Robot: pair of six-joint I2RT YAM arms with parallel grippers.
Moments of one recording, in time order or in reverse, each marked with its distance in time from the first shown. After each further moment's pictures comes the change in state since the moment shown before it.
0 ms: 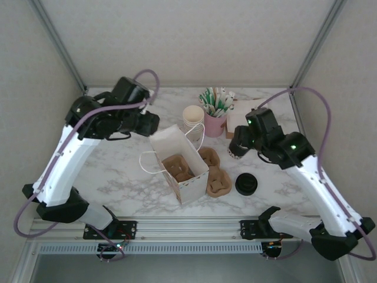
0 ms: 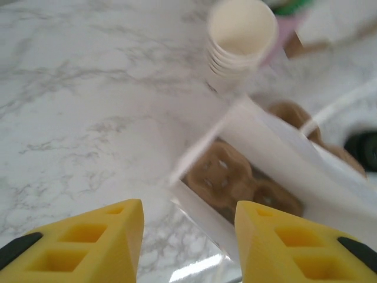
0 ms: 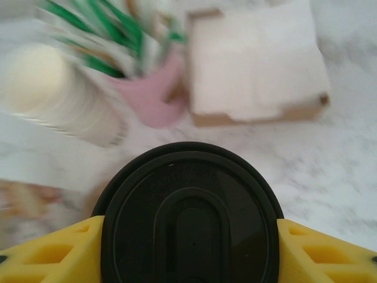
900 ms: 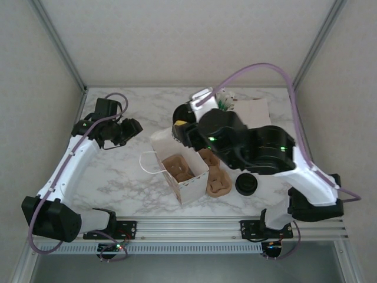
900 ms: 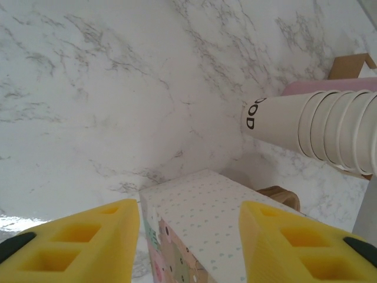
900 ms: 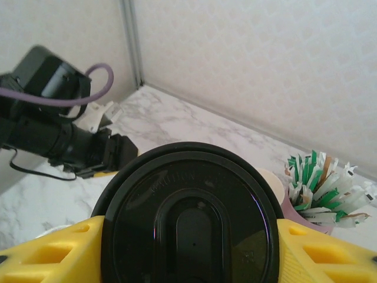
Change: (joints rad) left arm 0.507 -0.197 -0.894 0.628 0.445 -0.418; right arm 0.695 0.449 0.769 -0.060 0.366 -0.235
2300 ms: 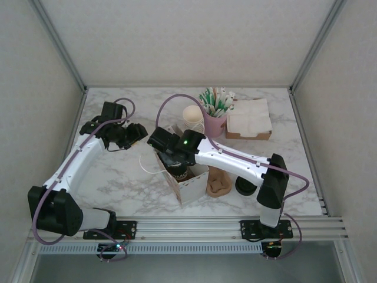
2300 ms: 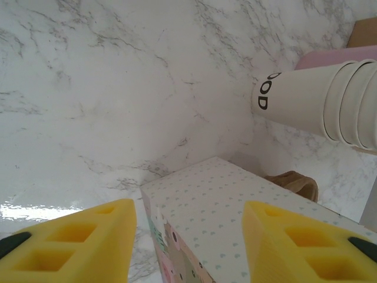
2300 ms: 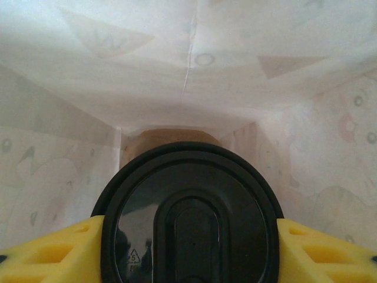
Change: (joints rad) left arm -0.006 0.051 -0.078 0.069 0.070 0.051; right arm -0.214 0.287 -0.486 0.165 -0.346 0.146
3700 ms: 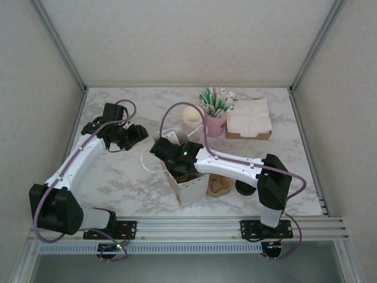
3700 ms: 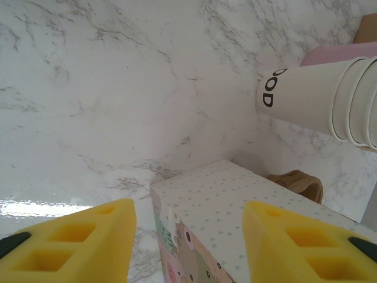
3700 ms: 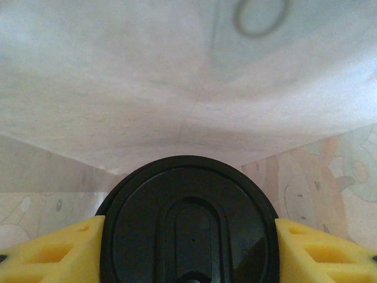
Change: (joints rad) left arm 0.000 0.010 -0.021 0.015 0.010 0.000; right arm 0.011 -0.024 -0.253 0.276 0.109 0.063
